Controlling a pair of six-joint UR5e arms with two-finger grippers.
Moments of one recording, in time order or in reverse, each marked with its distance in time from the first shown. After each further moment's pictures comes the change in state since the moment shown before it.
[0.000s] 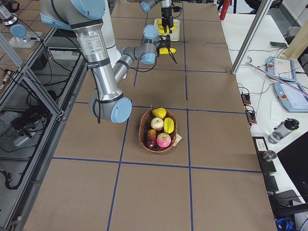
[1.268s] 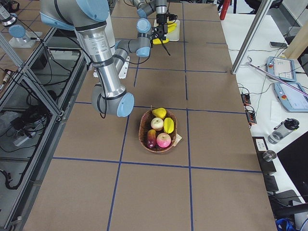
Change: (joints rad) left arm 0.097 -0.075 0.087 -0.145 0.009 -0.079; right arm -0.105 0.070 0.019 0.015 -0.067 0.022
